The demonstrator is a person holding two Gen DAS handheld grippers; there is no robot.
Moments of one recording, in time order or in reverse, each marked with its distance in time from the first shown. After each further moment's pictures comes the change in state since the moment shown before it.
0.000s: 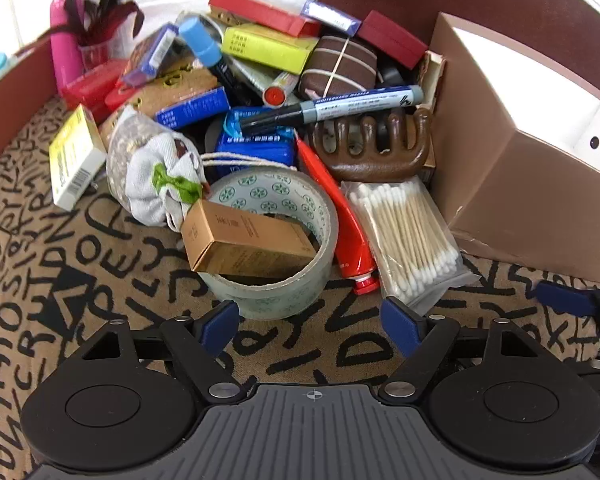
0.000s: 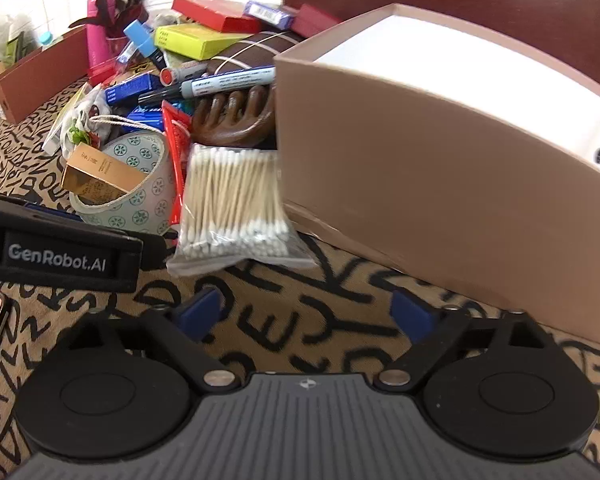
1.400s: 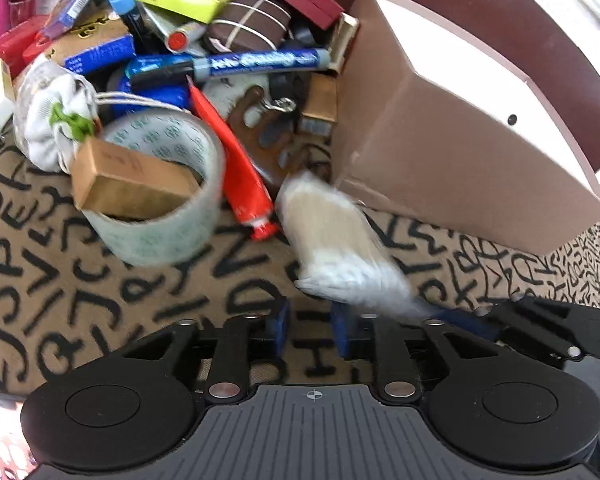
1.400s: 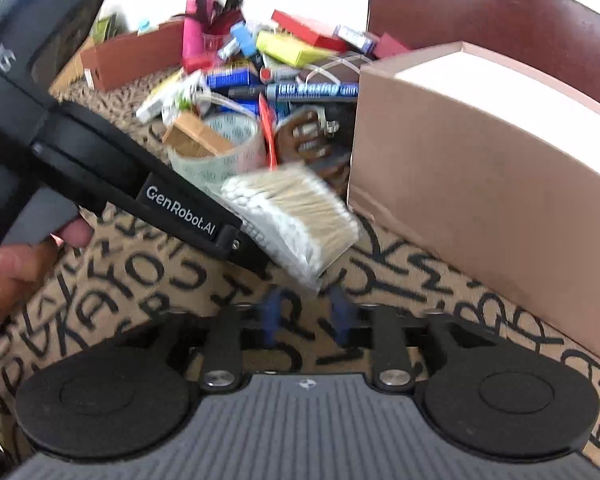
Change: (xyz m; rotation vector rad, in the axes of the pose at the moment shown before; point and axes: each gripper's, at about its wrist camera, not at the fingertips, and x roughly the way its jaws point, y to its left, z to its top) left arm 0.000 -0.010 -0.018 -0.014 0.080 -0.298; right arm -0.041 0.003 -0.028 -0.182 -0.094 0.170
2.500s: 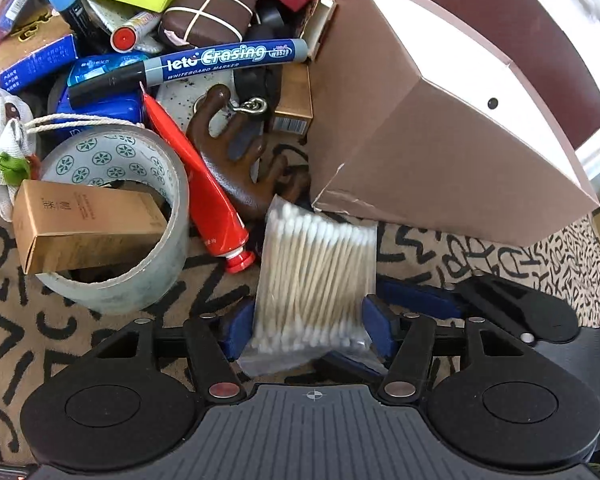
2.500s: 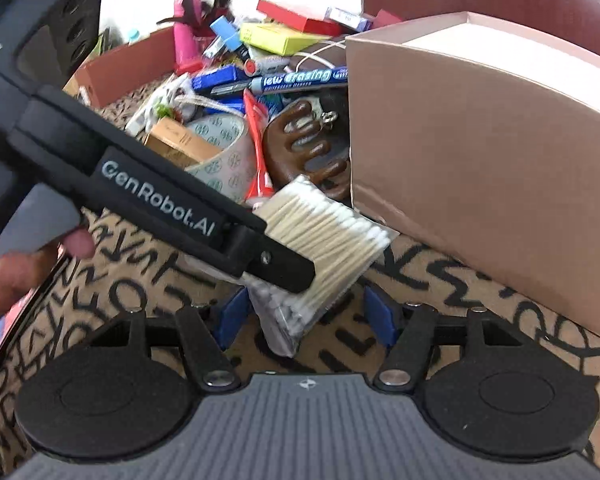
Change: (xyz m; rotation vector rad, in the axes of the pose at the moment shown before) left arm 0.021 0.004 0.023 0.069 0.080 -0.102; right arm 0.033 -0.014 0.000 0.076 0.011 0.064
